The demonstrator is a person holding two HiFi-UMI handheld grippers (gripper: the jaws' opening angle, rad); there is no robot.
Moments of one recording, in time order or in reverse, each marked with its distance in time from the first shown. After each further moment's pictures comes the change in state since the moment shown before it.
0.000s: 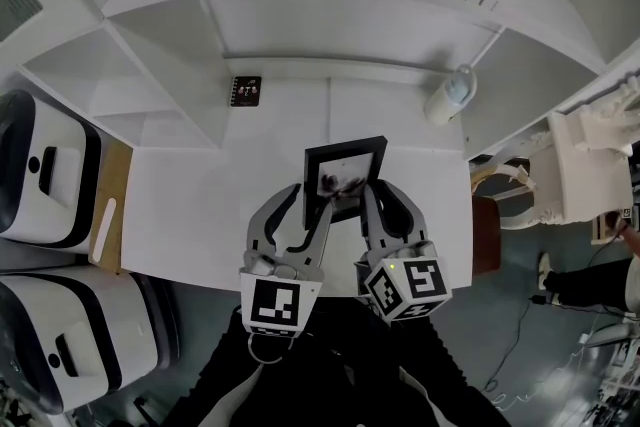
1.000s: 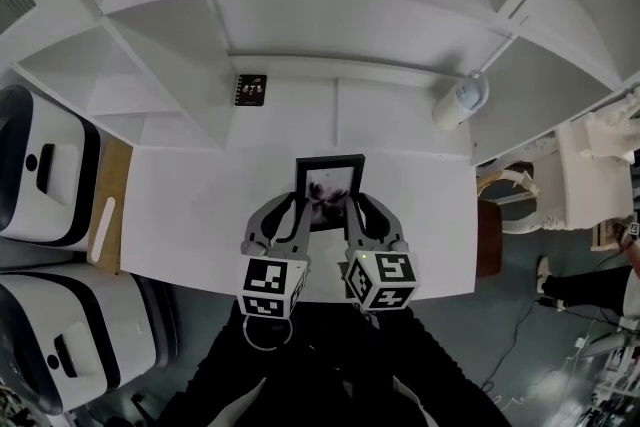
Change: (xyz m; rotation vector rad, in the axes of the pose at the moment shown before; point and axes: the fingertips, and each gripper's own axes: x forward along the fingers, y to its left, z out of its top) left arm 0.018 0.040 -0.094 -0.171 0.202 0.029; right arm 0.039 0.000 -0.089 0.010 0.221 -0.050
